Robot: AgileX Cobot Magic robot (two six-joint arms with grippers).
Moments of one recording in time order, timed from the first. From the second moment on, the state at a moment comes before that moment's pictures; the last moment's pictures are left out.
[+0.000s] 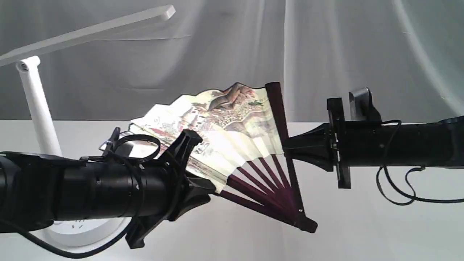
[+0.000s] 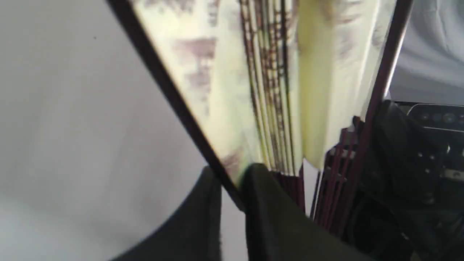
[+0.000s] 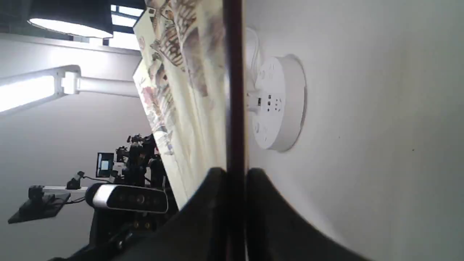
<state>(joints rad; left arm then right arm) -0.49 1.68 -0.89 -1.78 0.36 0.56 -0.06 2.08 -1.26 1.58 1.24 -0.88</state>
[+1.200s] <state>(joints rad) -0.59 1.75 -0.88 -1.75 0.35 0.44 -0.22 2.08 -1.26 1.61 1.21 -0.87</state>
